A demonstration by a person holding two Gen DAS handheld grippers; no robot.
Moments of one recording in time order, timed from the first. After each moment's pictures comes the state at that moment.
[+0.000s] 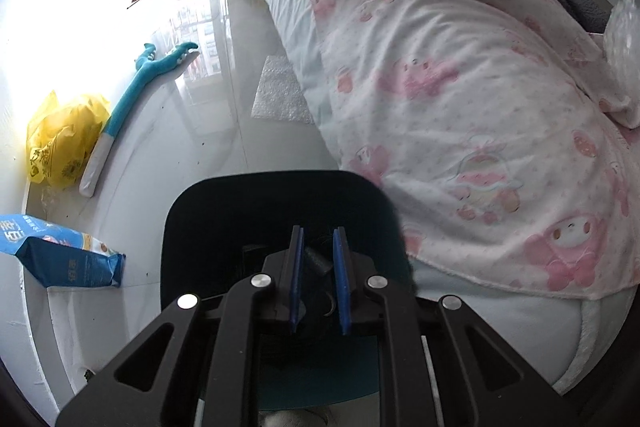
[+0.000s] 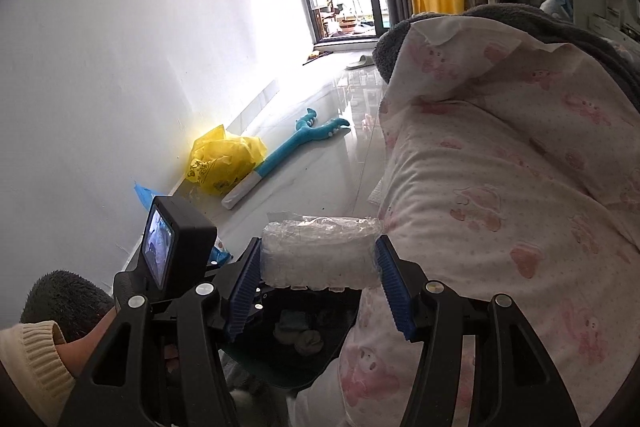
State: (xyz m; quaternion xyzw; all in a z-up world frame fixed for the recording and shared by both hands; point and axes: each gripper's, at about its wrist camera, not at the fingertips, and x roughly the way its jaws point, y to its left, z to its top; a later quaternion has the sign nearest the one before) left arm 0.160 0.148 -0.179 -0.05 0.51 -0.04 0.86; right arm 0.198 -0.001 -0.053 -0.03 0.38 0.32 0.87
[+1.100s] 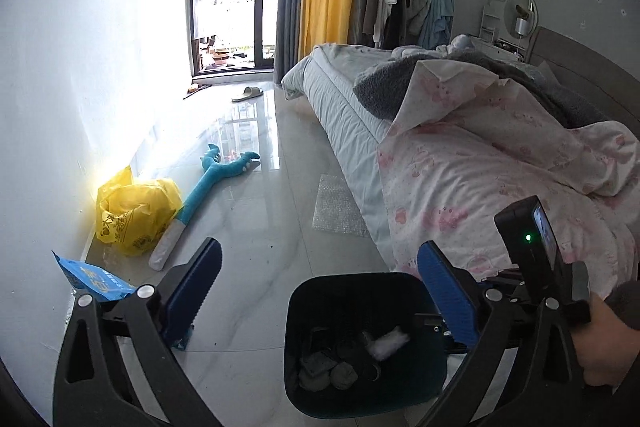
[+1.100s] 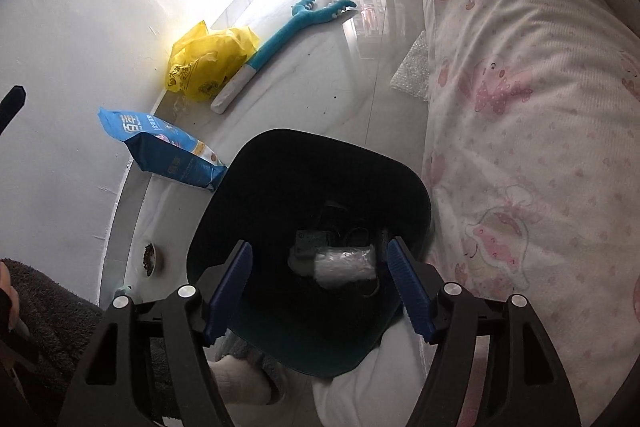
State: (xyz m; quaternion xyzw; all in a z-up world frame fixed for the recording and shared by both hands) left arm 0.084 0.222 -0.037 -0.04 0.32 0.03 0.95; right arm 0.224 0.089 -0.177 -0.05 0.56 0.30 0.77
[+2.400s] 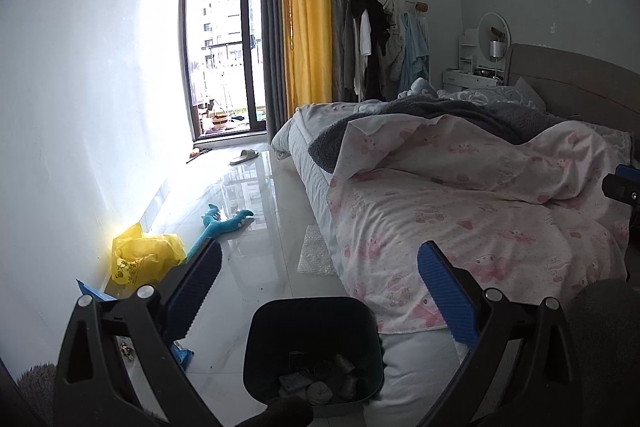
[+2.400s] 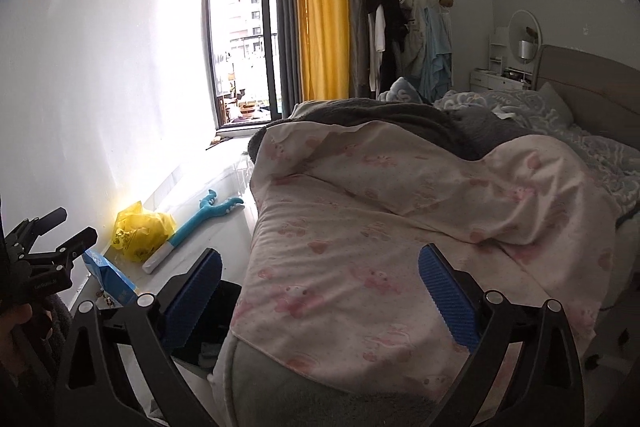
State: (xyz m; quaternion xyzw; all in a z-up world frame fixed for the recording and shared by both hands) left arm -0.001 0.101 0.014 0.01 0.21 0.04 0.98; right arm 0.054 -0.178 0.026 -0.01 0.23 0.13 0.97
